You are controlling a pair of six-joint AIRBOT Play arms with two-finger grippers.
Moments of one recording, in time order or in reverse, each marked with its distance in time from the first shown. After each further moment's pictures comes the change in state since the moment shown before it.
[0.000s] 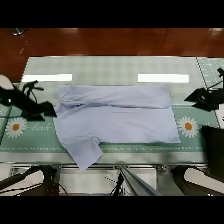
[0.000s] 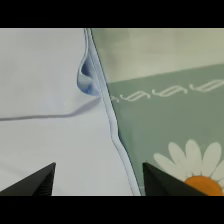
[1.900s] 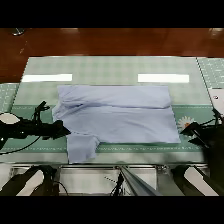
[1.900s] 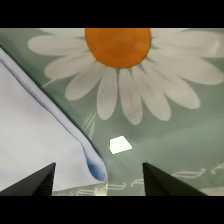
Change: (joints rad) left arm 0.016 0.303 -0.479 -0.463 0.188 0.180; right arm -0.118 0.243 -0.468 -0.198 -0.027 0.170
